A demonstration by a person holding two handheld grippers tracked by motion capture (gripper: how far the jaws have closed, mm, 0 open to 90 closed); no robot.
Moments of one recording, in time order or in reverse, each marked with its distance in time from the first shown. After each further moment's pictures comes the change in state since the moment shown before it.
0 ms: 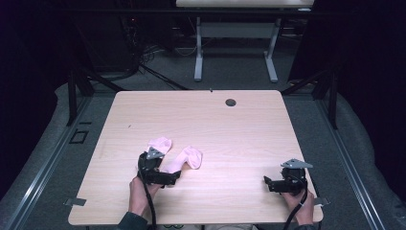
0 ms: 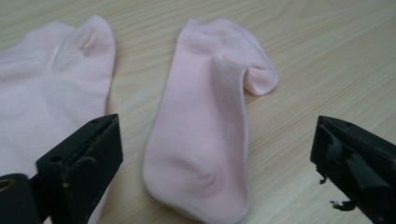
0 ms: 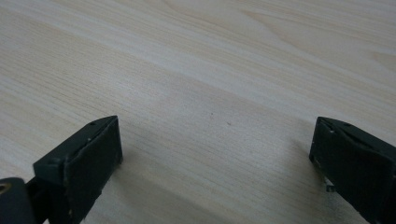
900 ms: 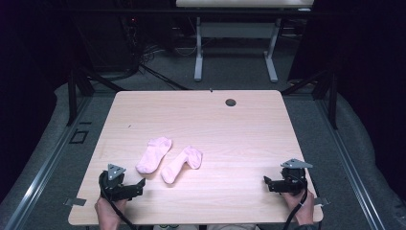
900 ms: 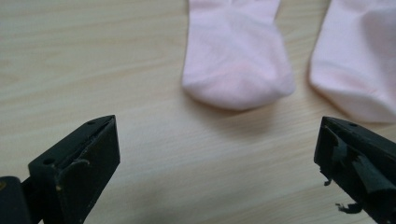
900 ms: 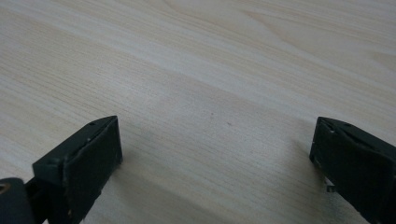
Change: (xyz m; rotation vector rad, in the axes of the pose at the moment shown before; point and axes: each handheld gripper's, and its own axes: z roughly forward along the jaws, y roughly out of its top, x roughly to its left) left arm 0.053 -0.075 -0.061 -0.119 0.280 -0.116; right arm 0.000 0.000 0.000 0.007 0.001 -0.006
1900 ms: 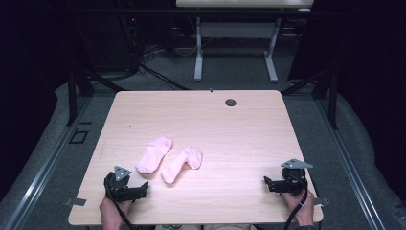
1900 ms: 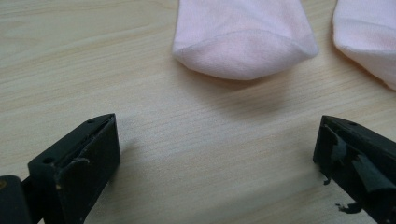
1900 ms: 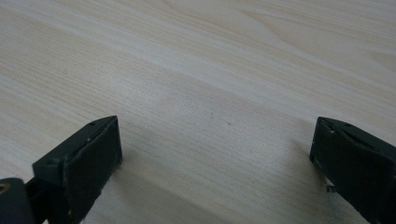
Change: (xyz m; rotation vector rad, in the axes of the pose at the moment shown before) left arm 0.002 -0.020 0.026 0.076 0.014 0.030; right arm 0.000 -0.001 0.000 -0.009 -0.005 0.005
